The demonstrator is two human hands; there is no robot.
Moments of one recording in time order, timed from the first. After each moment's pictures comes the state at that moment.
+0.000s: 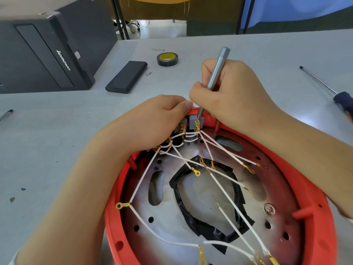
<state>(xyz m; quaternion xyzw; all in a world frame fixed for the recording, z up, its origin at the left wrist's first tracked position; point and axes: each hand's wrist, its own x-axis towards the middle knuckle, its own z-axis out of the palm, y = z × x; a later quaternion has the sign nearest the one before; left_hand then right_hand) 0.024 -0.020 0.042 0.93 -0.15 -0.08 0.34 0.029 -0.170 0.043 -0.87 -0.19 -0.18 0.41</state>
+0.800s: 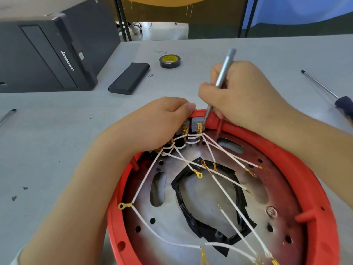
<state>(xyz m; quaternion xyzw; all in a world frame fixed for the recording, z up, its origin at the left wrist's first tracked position) 0.024 -0.018 0.042 0.92 -0.14 -0.08 0.35 0.032 -0.175 0.052 -0.90 -0.14 -0.13 0.39</state>
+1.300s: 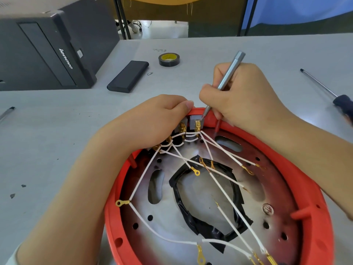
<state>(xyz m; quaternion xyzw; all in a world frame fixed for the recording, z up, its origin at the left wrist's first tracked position) 0.023 -0.018 0.042 0.93 -0.14 -0.08 0.34 0.027 -0.178 0.044 -0.87 -0.13 -0.14 0.45</state>
